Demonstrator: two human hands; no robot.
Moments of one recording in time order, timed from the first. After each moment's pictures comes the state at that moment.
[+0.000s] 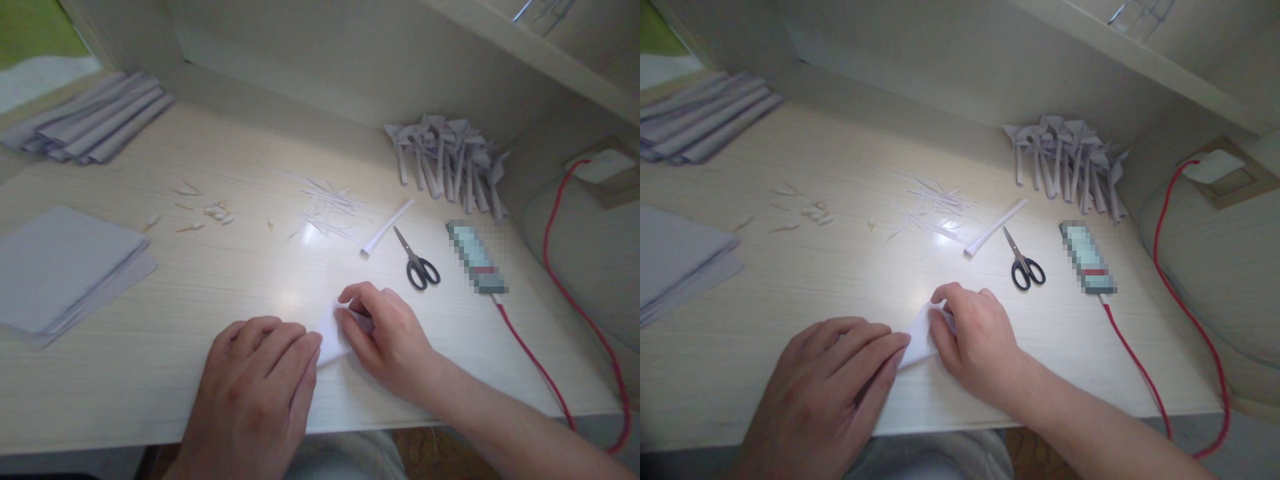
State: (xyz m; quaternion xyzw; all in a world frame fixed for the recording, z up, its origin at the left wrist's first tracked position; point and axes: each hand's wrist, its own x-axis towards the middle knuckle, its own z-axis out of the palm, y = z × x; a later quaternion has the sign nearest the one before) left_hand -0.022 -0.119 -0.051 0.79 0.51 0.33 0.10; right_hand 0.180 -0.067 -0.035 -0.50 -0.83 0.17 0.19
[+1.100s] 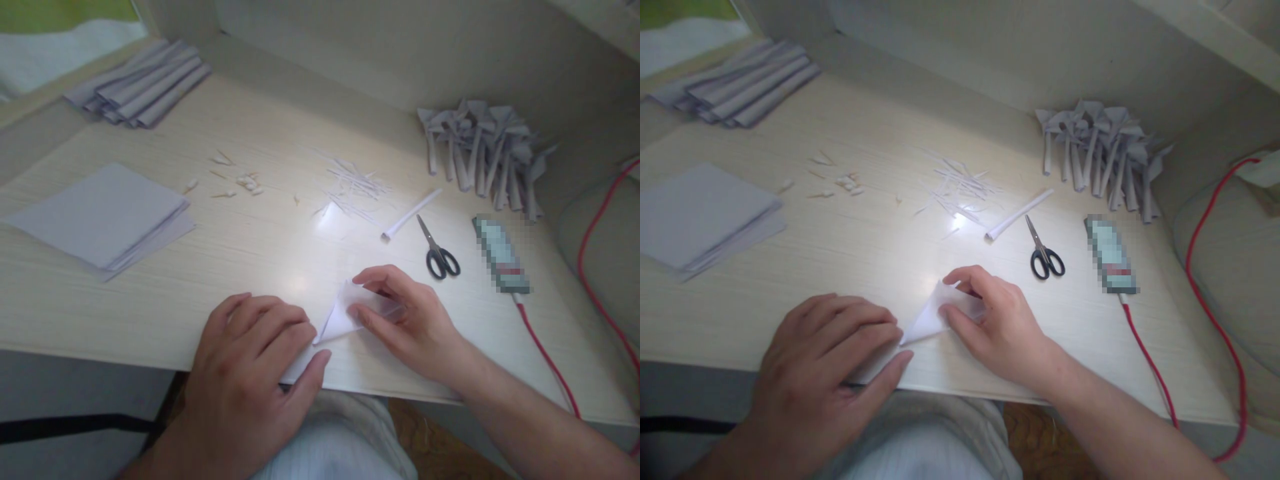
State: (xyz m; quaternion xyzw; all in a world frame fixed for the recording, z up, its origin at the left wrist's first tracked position) left_hand -0.037 -0.145 -0.046 0.76 0.54 0.33 0.12; right_hand 0.191 -0.070 -0.027 -0.48 -0.79 0.32 0.20
